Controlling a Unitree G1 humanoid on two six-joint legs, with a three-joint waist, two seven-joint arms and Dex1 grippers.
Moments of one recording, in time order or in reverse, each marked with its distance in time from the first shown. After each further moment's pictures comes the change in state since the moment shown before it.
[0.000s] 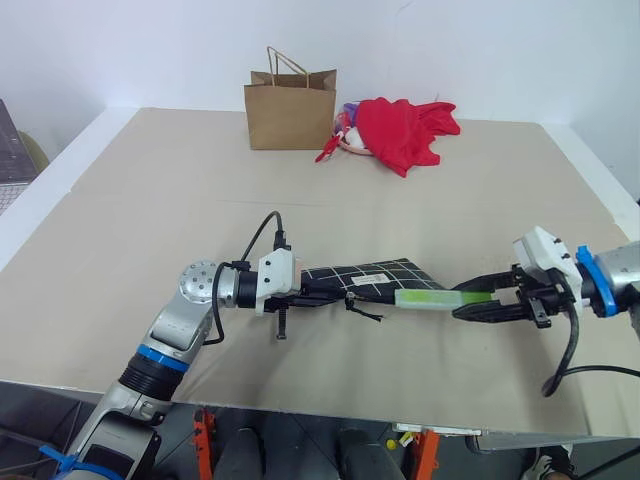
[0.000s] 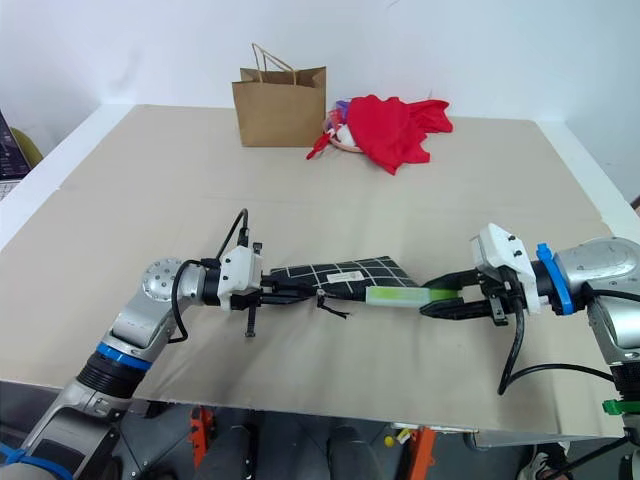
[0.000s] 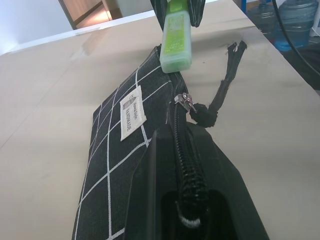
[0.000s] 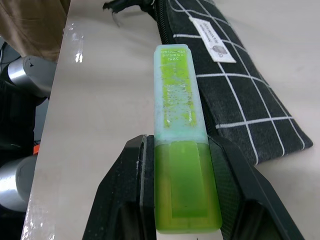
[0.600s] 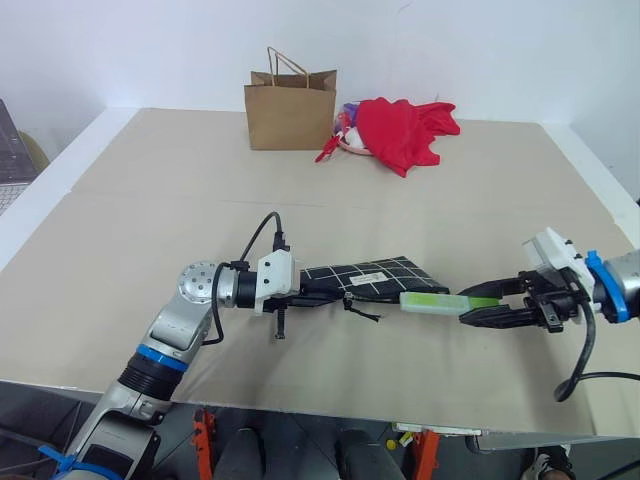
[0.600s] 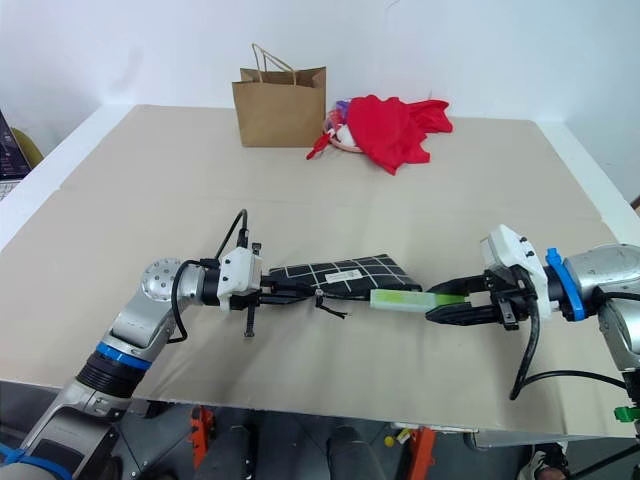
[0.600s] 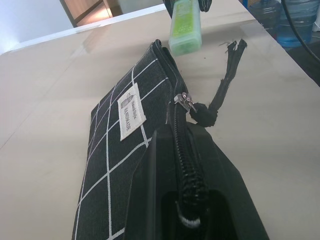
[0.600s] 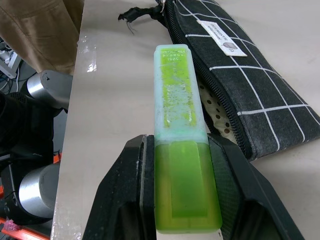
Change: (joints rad) left arm 0.000 0.002 0.000 0.012 0.012 -0.020 -0.001; right arm 0.050 -0.027 -0.028 -0.013 0.069 0.060 0.012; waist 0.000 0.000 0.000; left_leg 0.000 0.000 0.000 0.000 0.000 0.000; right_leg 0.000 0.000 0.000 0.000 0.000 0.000
